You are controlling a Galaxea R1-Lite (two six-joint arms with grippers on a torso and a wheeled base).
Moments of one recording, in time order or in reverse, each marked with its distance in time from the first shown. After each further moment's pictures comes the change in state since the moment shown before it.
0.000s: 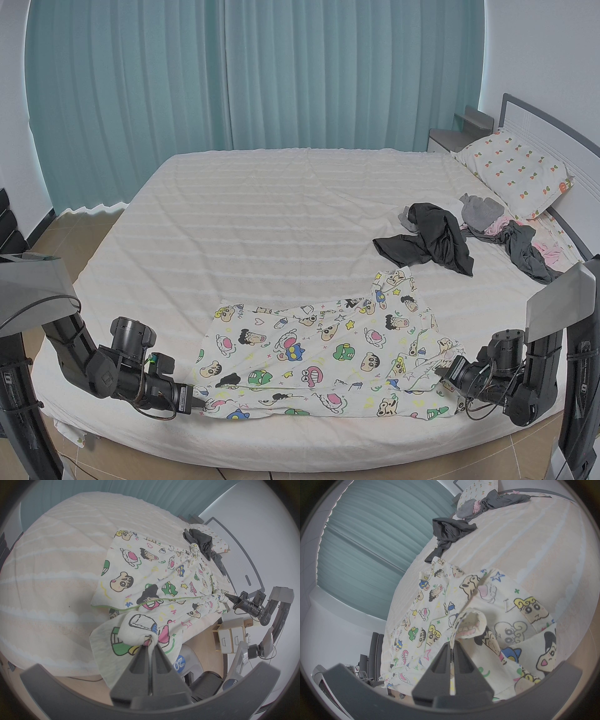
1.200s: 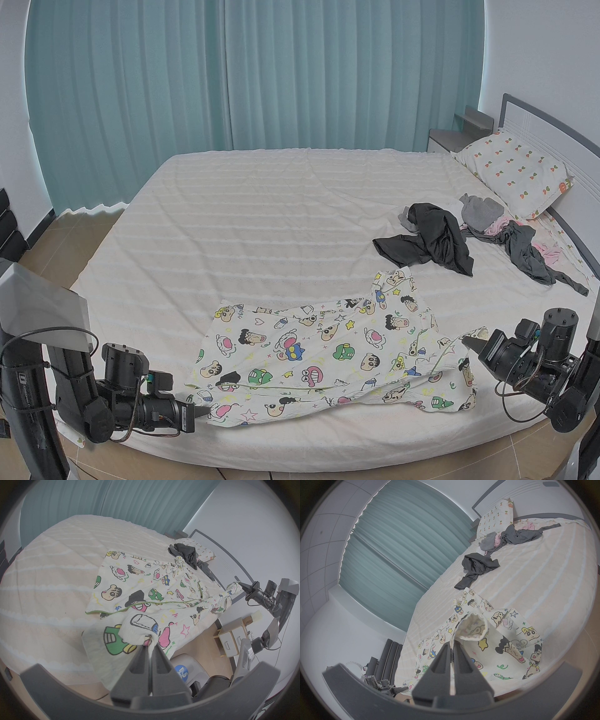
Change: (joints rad) left arm -0.052 0.108 0.325 -0.651 0.019 -0.043; right arm 0.042 -0.434 0.191 0.010 -0.049 -0.030
